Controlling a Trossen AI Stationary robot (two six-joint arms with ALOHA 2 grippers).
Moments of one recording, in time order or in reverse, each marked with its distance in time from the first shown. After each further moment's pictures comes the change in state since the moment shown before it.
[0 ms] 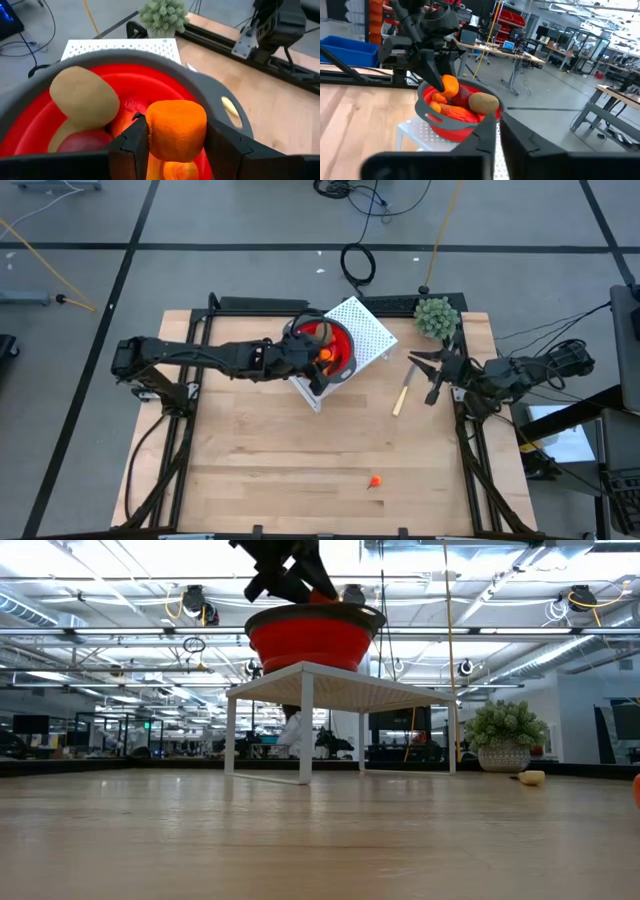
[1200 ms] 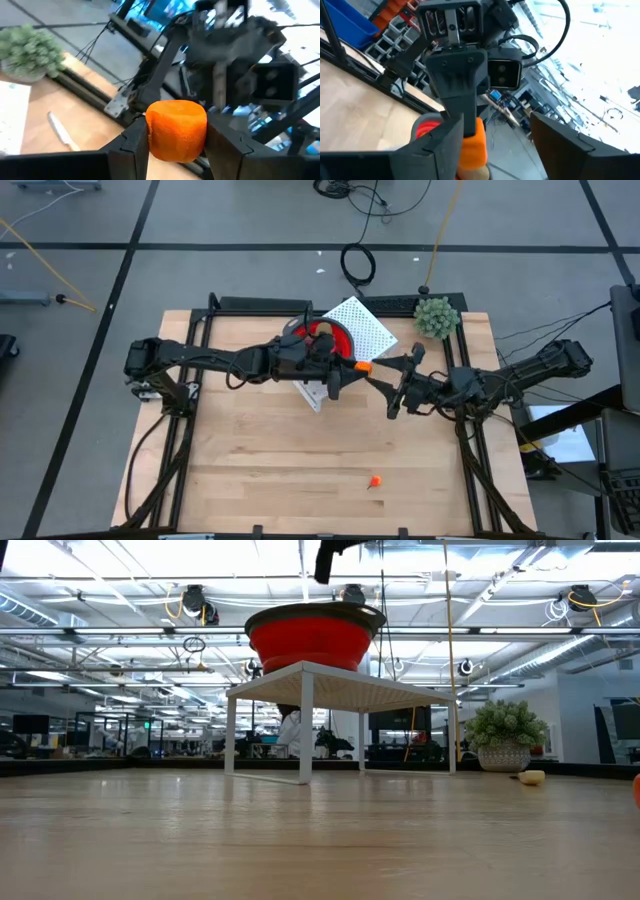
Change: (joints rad) left arm -0.001 0.106 0.000 0.615 0.391 -0.271; right arm -0.053 0.397 -0.001 0.649 -0.197 -0.665
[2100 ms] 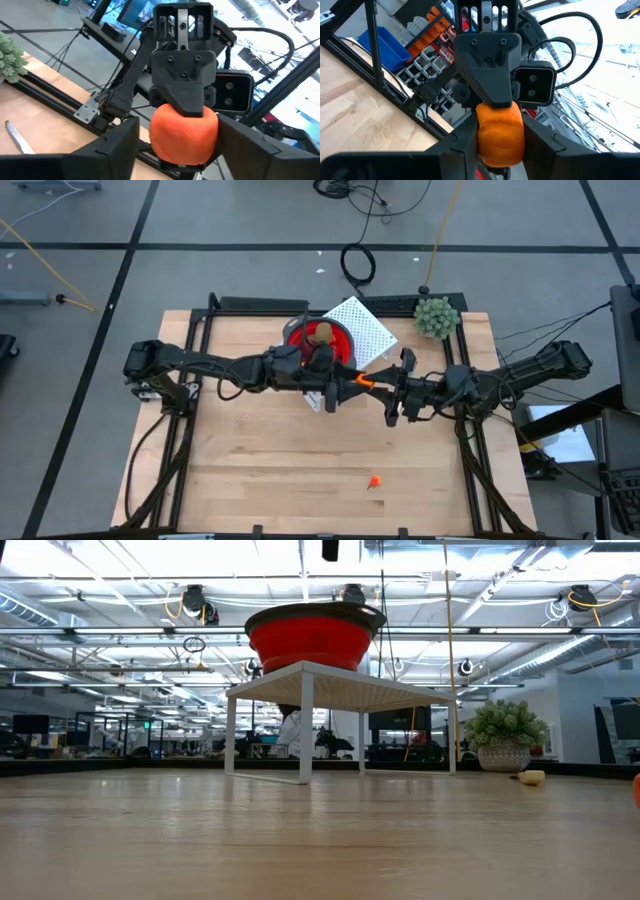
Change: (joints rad) left arm -0.067 0.001 -0.001 0.094 -0.007 -0.007; right arm -0.036 0.043 0.000 0.055 -0.265 -0.045
